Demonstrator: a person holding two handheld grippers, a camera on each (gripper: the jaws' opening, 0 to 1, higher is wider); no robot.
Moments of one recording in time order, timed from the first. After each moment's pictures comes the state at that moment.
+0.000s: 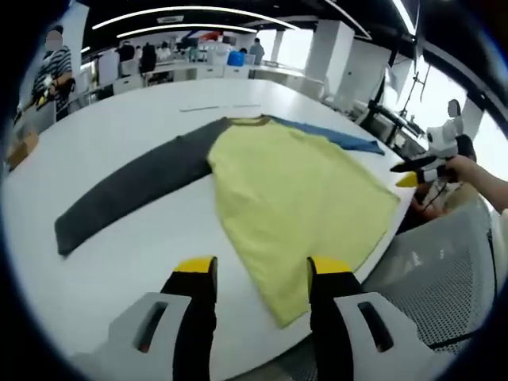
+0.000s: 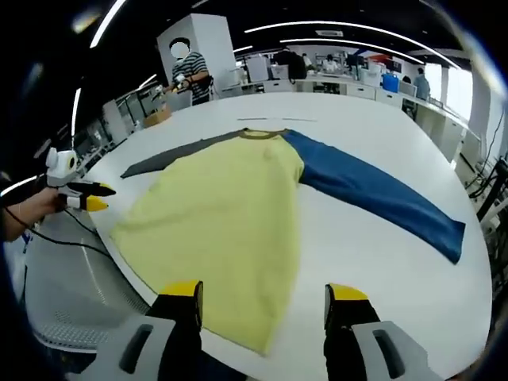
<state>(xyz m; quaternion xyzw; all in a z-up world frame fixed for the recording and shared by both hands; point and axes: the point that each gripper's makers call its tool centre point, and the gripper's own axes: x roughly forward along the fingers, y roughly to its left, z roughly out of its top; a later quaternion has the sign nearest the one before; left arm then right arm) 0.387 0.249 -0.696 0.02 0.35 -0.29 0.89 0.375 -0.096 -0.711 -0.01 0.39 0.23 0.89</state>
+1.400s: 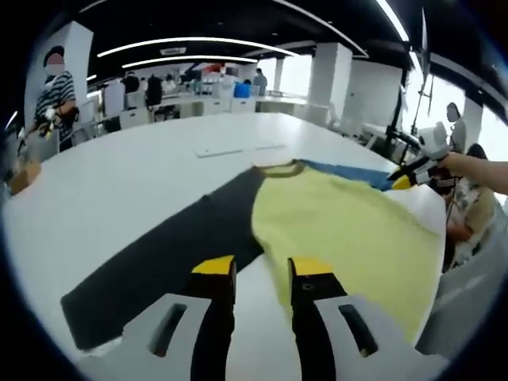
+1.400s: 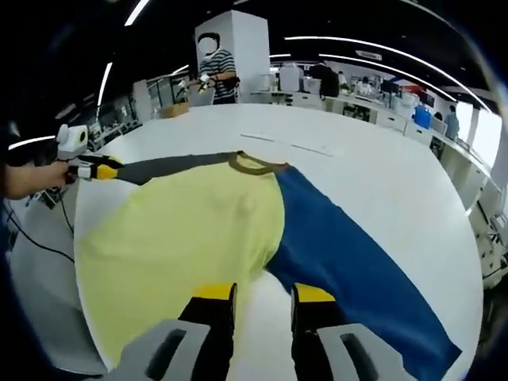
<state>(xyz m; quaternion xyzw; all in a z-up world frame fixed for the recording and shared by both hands) 0.513 0.251 -0.688 0.03 0.27 -0.28 0.92 0.518 -0.098 -0.720 -0.09 0.36 0.29 0.88</state>
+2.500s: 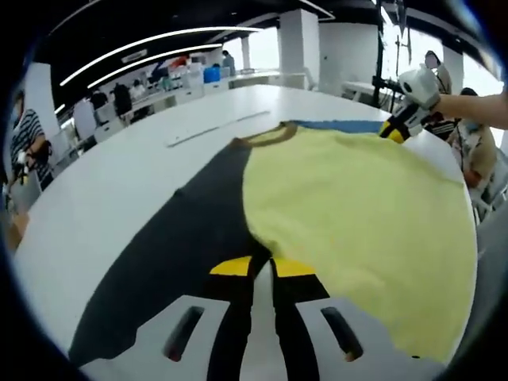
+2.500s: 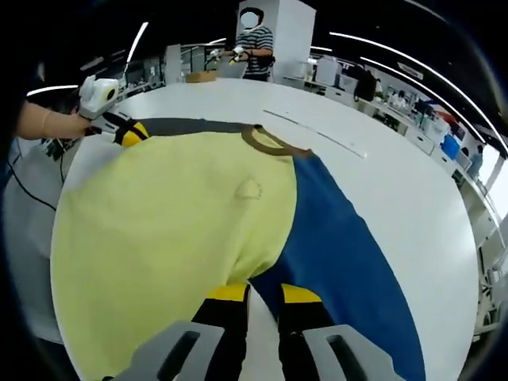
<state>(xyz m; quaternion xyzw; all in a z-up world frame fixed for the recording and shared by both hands) 0.551 0.230 -0.746 0.15 0.29 -0.32 0.89 0.545 -0.084 -0.755 -0.19 0.36 0.34 0.85</state>
